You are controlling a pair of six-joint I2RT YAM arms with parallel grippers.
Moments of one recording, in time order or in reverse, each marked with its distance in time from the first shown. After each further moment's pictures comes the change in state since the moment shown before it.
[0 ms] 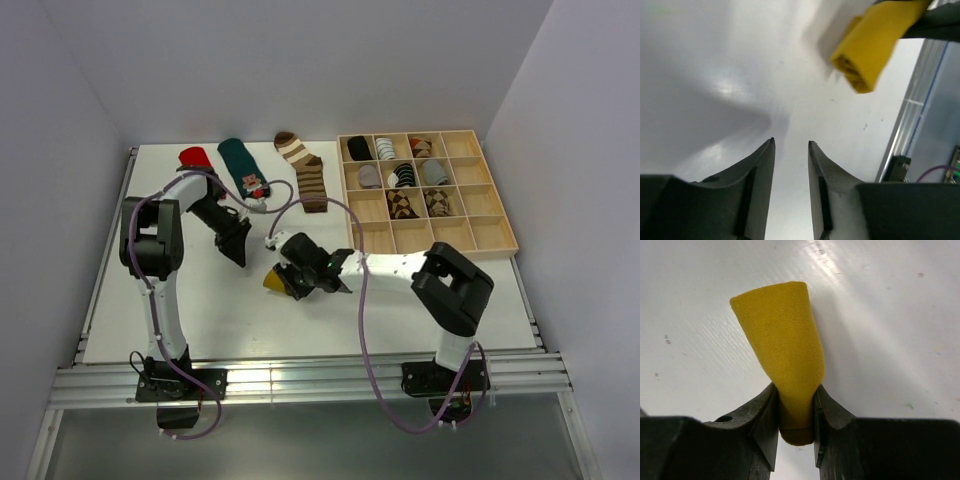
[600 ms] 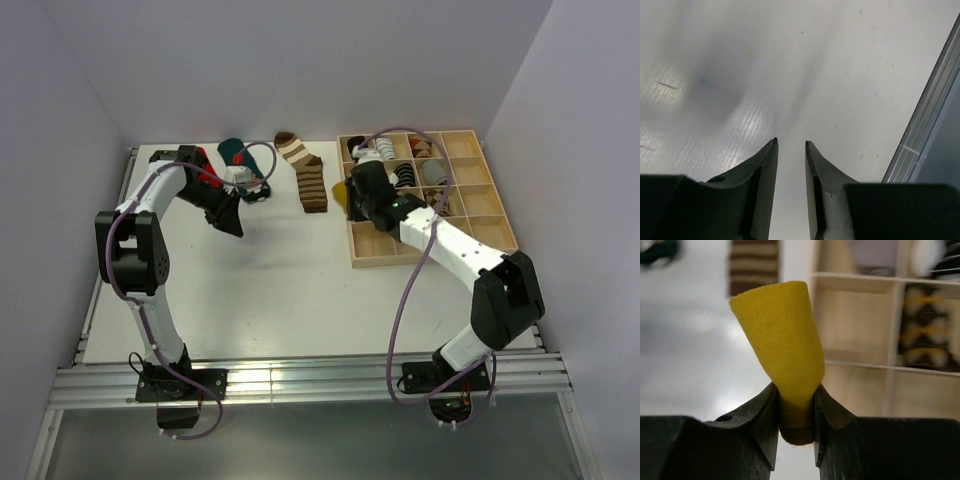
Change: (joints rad) left arm 0.061 -0.171 0.061 0.149 0.057 -0.259; right arm -0.434 -0.249 0.138 -0.205 0.209 0.117
